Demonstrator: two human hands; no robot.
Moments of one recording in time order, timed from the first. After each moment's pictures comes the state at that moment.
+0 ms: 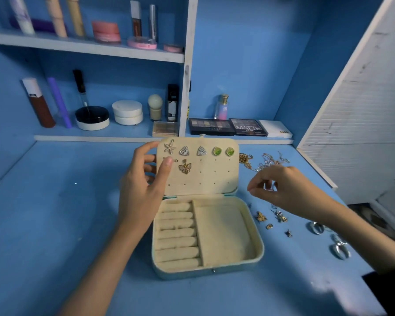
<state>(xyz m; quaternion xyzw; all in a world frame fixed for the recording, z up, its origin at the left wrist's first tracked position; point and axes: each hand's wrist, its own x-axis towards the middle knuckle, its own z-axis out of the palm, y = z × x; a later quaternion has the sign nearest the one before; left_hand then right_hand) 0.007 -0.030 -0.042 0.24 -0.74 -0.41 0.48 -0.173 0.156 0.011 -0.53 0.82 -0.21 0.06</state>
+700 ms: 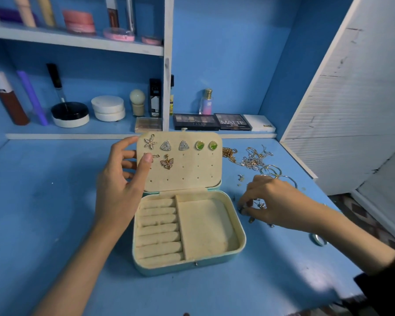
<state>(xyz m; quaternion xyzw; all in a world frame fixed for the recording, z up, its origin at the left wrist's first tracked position) 0.010 -0.027 -0.039 0.23 -0.74 -0.40 0.49 -0.172 0.183 -0.005 -0.60 0.80 -0.06 0.05</state>
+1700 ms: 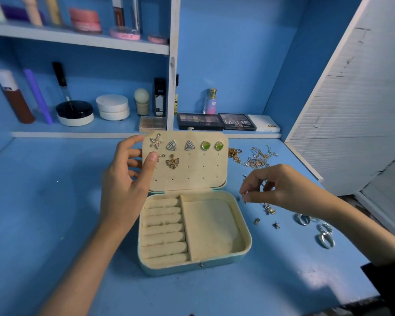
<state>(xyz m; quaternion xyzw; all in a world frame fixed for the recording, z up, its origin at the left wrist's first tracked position) 0.011 -0.025 -0.035 0.22 -0.74 -0.40 0.49 -0.170 0.172 0.019 -0.52 0.80 -0.26 0.18</state>
